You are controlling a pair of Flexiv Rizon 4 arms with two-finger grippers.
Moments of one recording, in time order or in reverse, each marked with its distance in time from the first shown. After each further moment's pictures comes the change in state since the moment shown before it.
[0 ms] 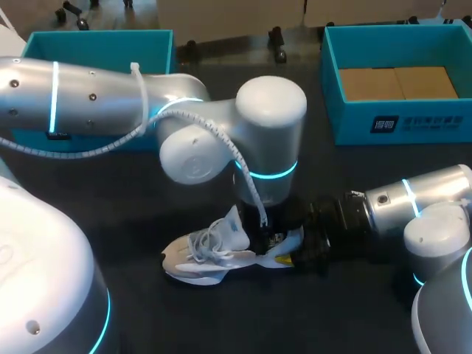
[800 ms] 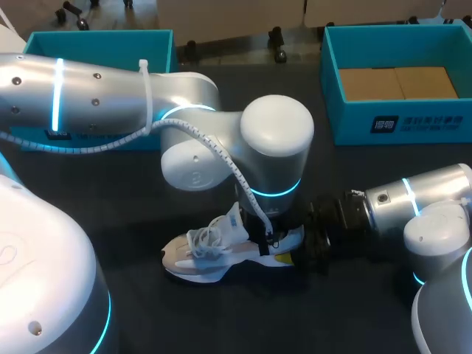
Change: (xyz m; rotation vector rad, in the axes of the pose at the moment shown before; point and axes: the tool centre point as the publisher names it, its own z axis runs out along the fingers) left arm -0.019 -0.004 -0.001 0.002 -0.141 -0.088; right arm -0.003 0.000 -0.001 0.000 -0.001 0.002
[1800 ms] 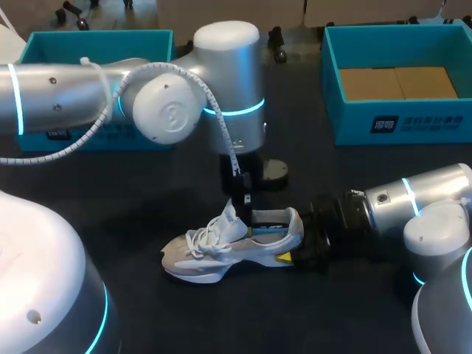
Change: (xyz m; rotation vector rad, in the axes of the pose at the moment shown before) left arm 0.000 0.021 -0.048 0.118 0.445 0.179; right arm 0.001 0.001 0.000 -0.001 0.001 -0.001
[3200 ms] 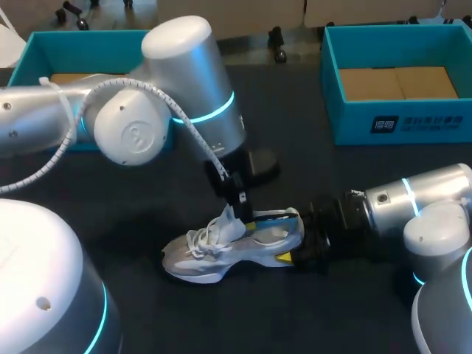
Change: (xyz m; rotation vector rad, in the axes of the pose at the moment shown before) left arm 0.018 -0.012 -0.025 0.197 -0.120 -0.130; right arm 0.000 0.000 0.000 0.000 0.000 0.000
